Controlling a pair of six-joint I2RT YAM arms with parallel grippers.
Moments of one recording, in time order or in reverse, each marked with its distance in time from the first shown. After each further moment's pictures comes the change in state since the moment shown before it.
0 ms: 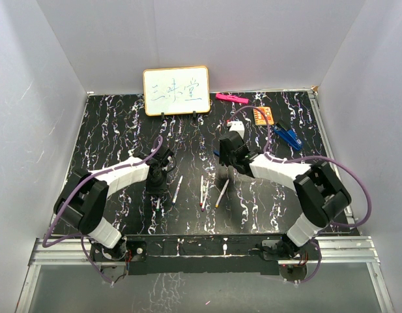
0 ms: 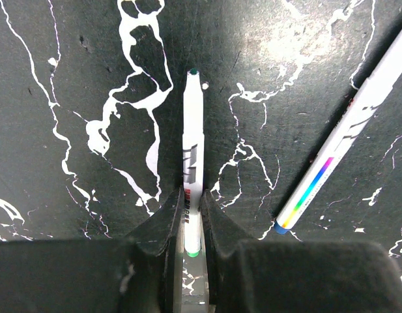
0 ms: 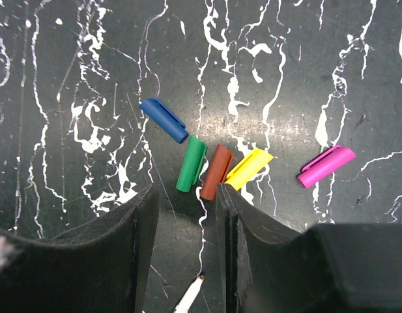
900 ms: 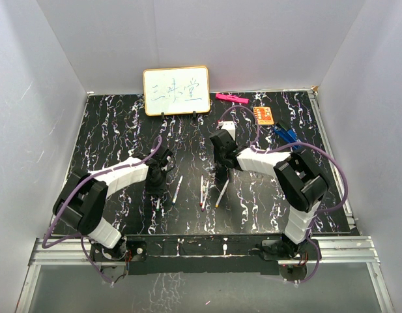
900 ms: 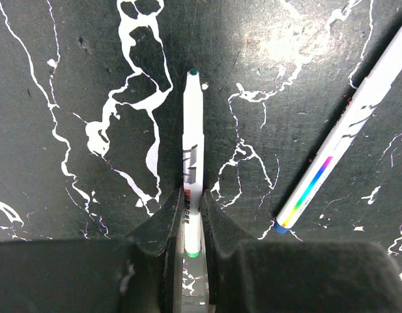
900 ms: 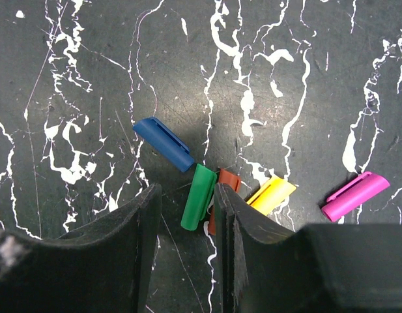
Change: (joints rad) left arm 0.001 -0.005 -0.016 0.012 0.014 0.007; right arm 0.013 0.208 0.138 -0.037 0.039 -0.003
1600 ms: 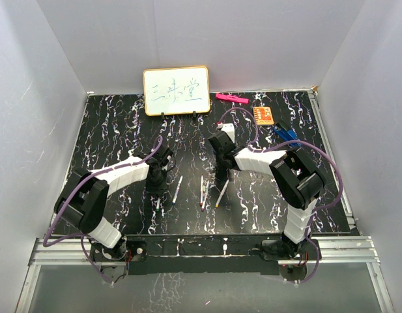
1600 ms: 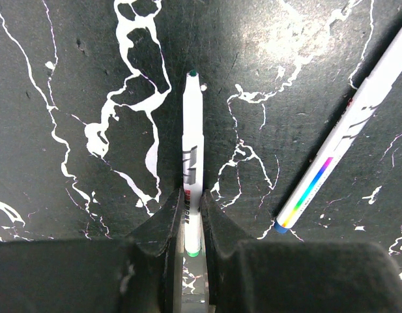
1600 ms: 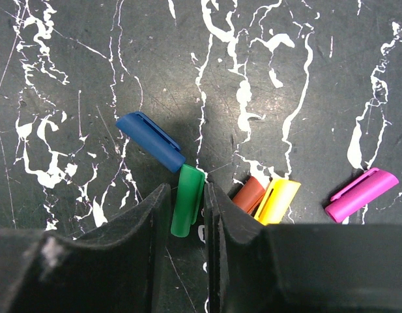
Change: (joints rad) left arm 0.000 0.015 0.013 -0.012 0.003 0.008; right arm 0.000 0.035 0.008 -0.022 0.015 0.011
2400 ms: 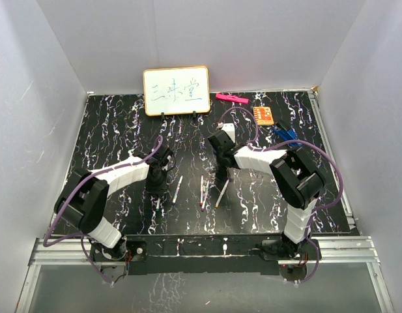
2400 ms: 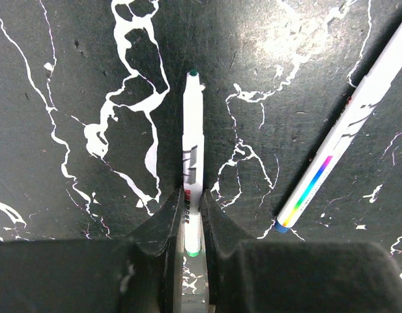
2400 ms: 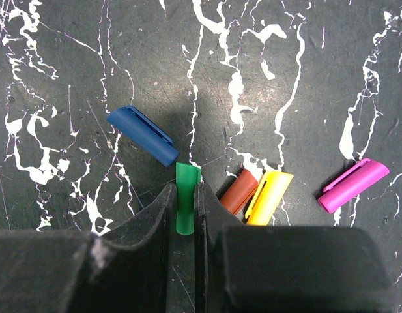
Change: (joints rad) left arm 0.000 -0.001 0.002 -0.002 0.001 0.011; right arm 0.001 0.003 0.028 -0.065 0.005 0.017
